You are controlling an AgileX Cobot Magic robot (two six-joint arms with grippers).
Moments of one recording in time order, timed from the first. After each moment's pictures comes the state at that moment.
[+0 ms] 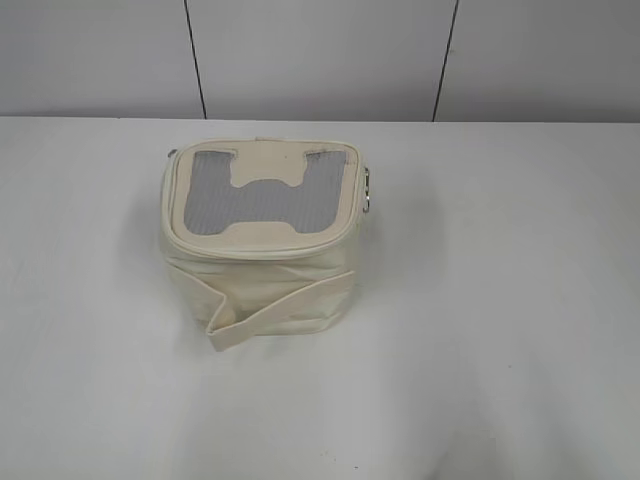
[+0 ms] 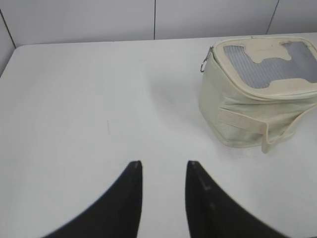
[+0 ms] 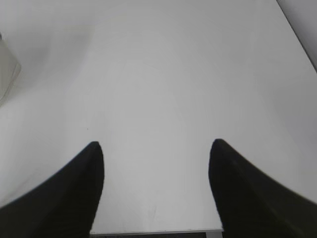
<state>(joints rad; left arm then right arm) -0.16 -0.01 -0.54 -0.05 1.05 0.03 0.14 -0.01 -0.50 -0.06 1.05 0.12</state>
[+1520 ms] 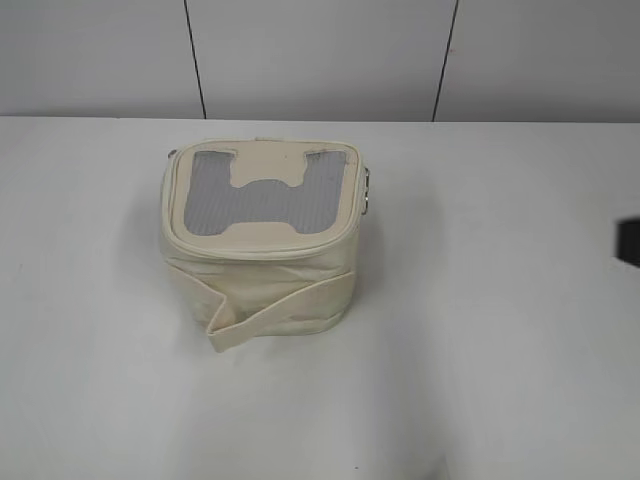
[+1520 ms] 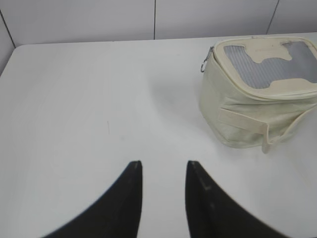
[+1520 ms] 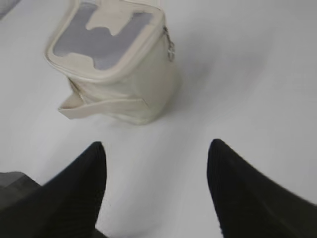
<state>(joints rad) -0.16 -0.01 -0.54 -0.05 1.05 0.03 0.14 0.64 -0.56 0.69 0.68 -0.59</state>
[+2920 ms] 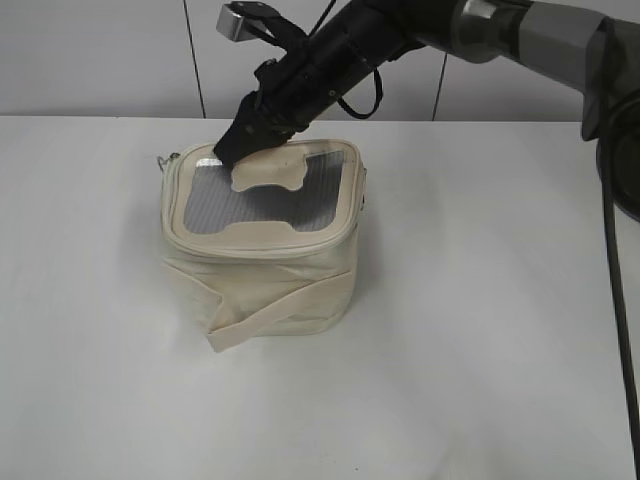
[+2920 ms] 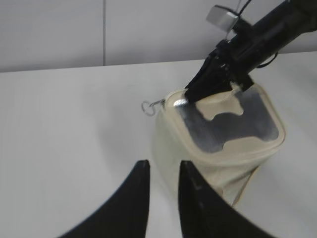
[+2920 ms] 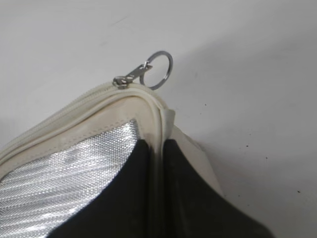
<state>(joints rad) -0.27 0.47 -0.64 -0.17 0.70 0.08 0.52 2.47 -2.22 0.85 1.07 -0.95</state>
